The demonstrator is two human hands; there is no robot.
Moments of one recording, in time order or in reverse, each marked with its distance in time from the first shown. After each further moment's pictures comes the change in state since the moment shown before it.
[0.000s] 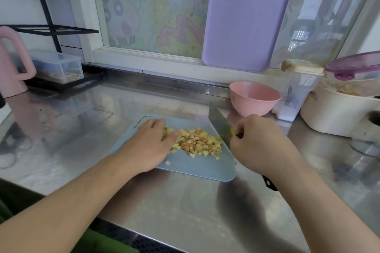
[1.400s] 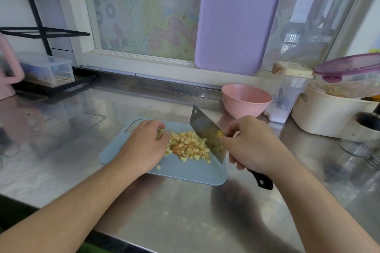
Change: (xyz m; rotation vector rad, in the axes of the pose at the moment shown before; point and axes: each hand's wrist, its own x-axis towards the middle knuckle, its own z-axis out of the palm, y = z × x) left_hand 0.009 0.011 0.014 -0.144 0.239 -0.013; right_hand 0.002 -0.001 -0.015 0.249 -0.160 0.058
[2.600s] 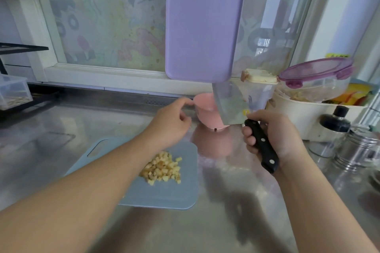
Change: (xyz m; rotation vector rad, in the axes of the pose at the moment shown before) left_hand 0.085 0.107 0.047 -0.232 -0.108 0.300; right_hand 0.023 0.064 -0.058 1.201 0.176 0.341
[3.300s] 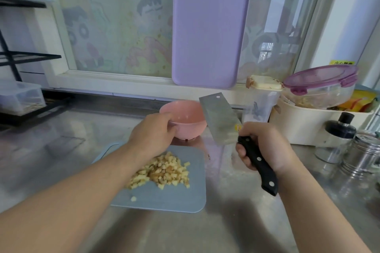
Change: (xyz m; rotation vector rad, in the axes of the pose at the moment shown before) left_hand -0.014 -0.031 -0.037 0.453 0.035 -0.041; right_hand -0.013 0.003 0.018 -0.234 -0.095 -0.010
